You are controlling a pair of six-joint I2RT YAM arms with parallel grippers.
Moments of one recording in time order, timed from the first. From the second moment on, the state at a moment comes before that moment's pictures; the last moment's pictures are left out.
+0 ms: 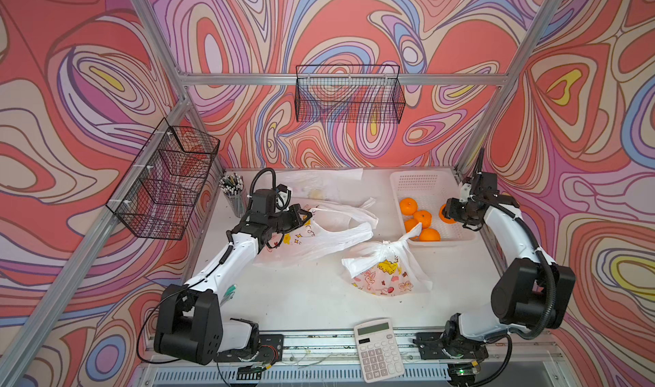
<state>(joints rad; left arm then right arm) -0.21 1.34 0.92 -0.19 0.60 -0.68 -0.23 1.49 1.28 -0.76 -0.17 0.07</state>
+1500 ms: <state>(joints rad) -0.21 1.34 0.92 -0.14 0.61 -0.69 0.69 1.92 1.40 -0.23 -0.35 0.40</state>
